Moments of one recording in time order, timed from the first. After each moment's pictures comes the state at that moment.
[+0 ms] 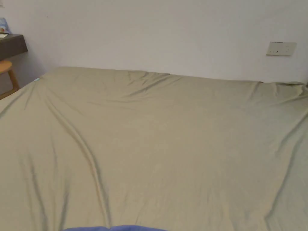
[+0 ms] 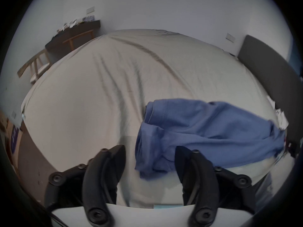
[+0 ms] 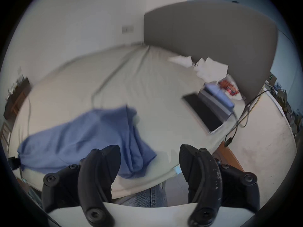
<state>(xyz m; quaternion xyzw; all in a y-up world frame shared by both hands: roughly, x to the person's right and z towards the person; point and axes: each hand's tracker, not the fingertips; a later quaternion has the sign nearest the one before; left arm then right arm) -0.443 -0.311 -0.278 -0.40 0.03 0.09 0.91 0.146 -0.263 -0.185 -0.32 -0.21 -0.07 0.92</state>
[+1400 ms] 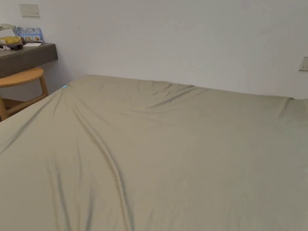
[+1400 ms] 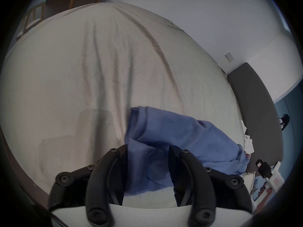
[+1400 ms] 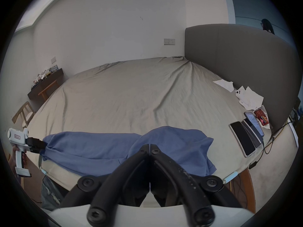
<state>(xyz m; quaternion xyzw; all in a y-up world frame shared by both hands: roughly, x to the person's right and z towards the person) -0.480 -0.343 -0.341 -0.49 -0.05 0.24 0.84 0.054 -0.258 -0.244 -0.36 -0.06 -0.04 0.93</state>
